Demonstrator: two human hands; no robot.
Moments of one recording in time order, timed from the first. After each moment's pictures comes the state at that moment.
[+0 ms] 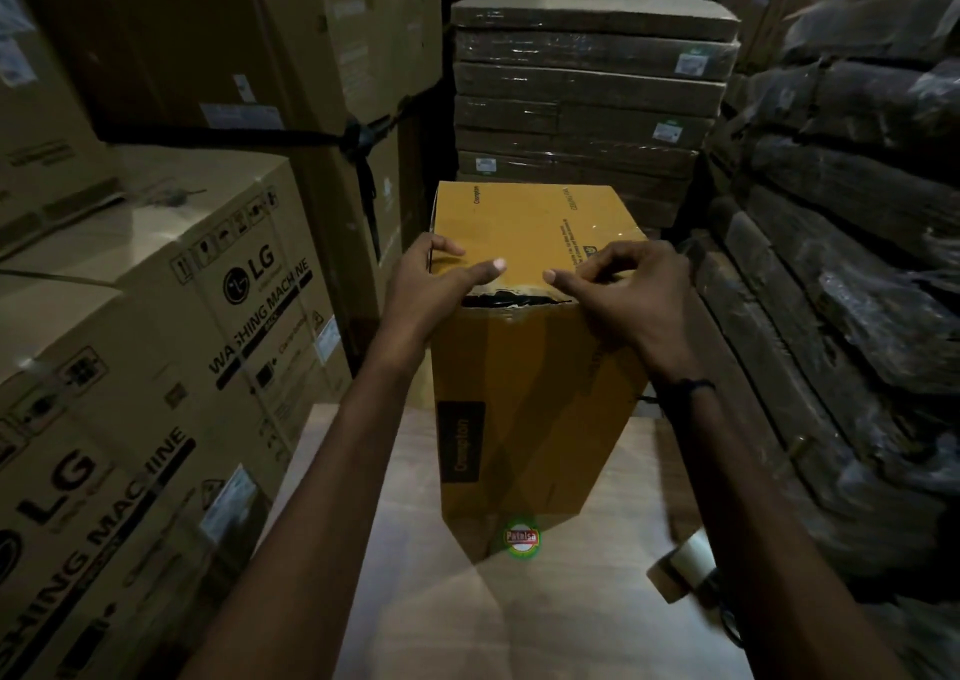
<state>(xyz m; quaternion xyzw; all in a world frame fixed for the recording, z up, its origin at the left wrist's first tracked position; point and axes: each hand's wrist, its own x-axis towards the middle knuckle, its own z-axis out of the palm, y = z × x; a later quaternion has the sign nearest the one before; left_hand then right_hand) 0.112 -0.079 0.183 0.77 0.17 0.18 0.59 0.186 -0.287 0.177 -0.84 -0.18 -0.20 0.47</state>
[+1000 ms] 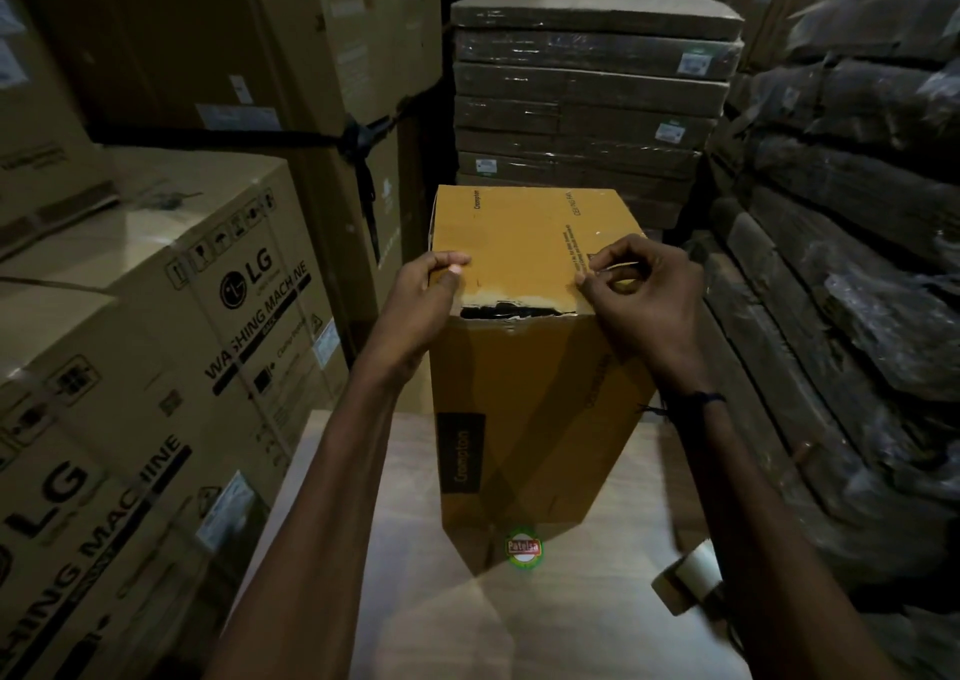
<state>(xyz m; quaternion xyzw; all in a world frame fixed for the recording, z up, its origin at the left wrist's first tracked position) 0.121 -0.065 0.169 0.76 0.12 0.15 0.61 0.192 -0.290 0.174 -0.83 -0.17 -0.22 0.47</state>
